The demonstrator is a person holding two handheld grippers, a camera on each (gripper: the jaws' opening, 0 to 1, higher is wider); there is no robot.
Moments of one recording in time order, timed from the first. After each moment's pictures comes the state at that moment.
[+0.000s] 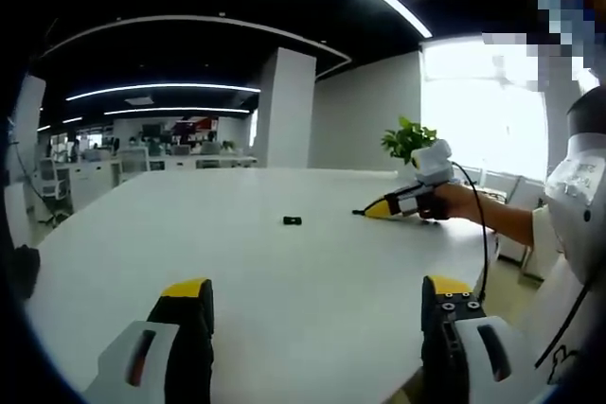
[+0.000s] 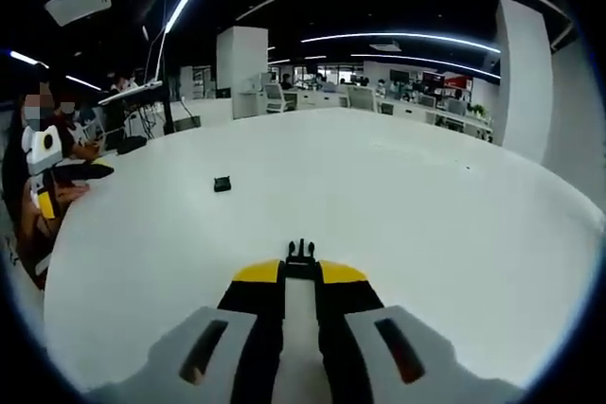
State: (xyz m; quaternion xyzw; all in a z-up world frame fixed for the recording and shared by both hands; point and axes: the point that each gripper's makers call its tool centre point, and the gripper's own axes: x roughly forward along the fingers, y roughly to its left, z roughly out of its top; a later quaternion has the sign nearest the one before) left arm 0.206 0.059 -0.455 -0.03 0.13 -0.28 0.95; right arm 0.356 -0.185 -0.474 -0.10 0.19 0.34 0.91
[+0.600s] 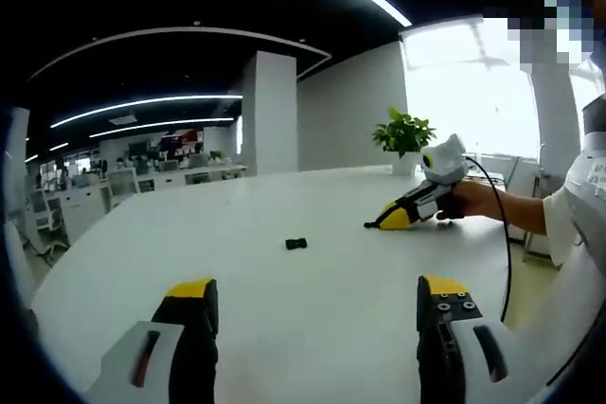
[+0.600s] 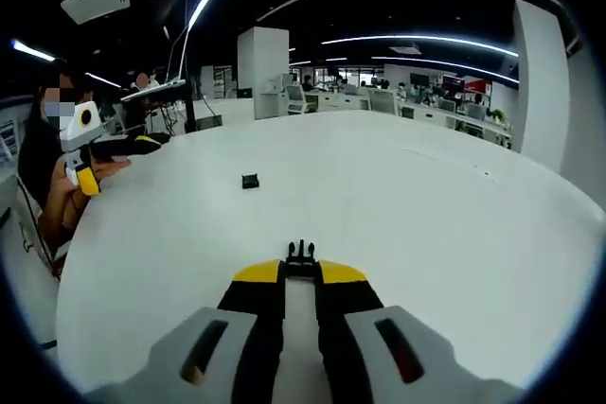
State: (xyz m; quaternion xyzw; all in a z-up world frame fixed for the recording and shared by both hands) left arm 0.254 0.048 -0.440 0.02 0.11 -0.31 0.94; right arm 0.336 -0.173 -0.471 -0.10 0.18 0.39 0.89
